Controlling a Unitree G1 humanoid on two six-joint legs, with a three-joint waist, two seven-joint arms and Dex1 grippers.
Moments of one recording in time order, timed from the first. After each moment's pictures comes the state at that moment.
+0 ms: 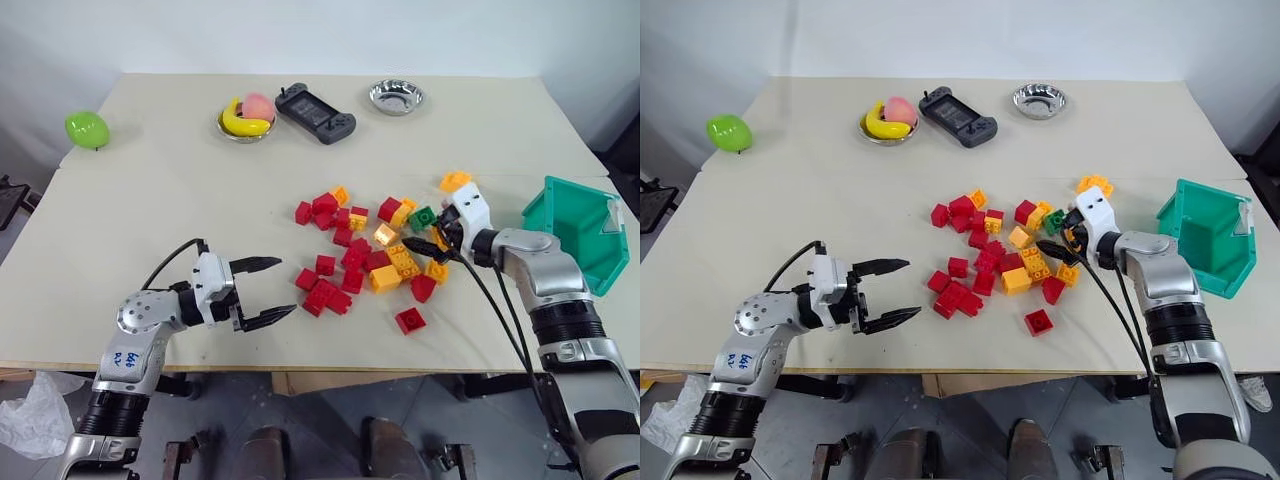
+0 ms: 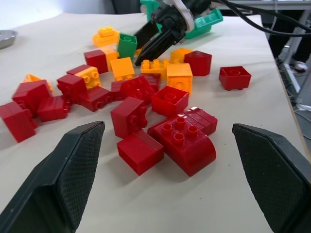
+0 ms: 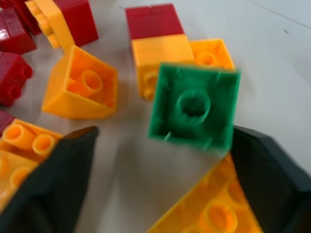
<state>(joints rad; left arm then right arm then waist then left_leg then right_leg) -0.25 0.53 0.03 0.00 -0.39 0.00 -1.03 -0.74 -0.58 0.06 0.48 0.19 0.42 0.79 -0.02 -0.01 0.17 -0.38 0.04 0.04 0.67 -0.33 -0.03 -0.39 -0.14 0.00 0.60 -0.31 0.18</state>
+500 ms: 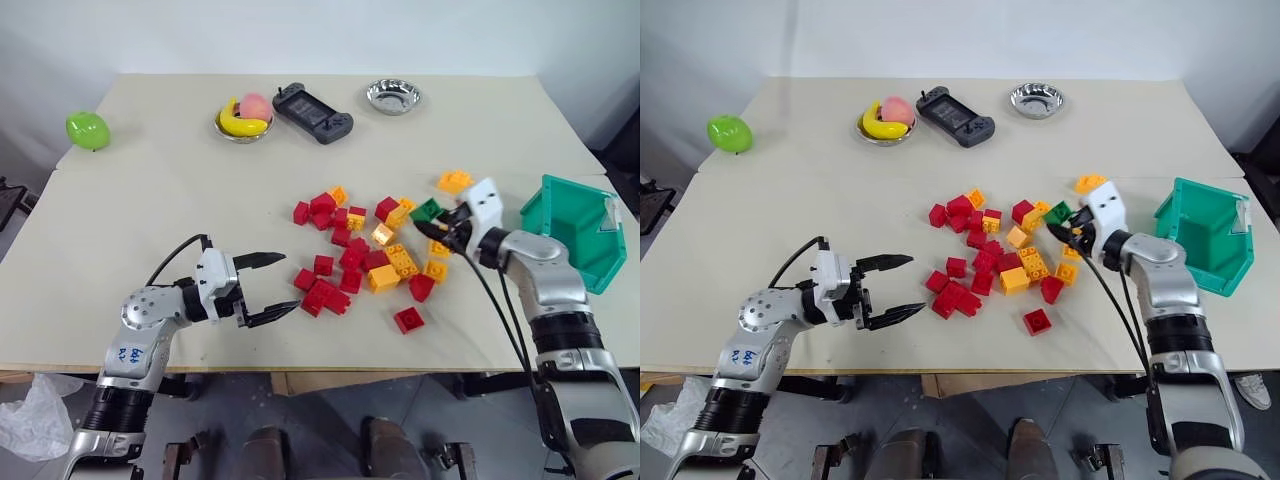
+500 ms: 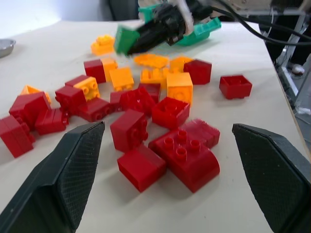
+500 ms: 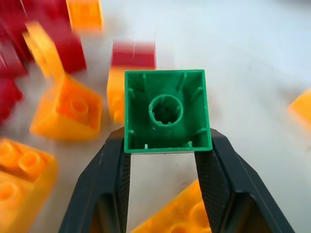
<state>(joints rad) -0.32 0.47 0.00 0.01 -0.39 0.00 -1.04 -0.61 -0.58 -0.15 0.34 0.28 0.17 0.78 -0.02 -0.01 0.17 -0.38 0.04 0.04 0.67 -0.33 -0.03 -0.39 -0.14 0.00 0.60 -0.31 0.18</state>
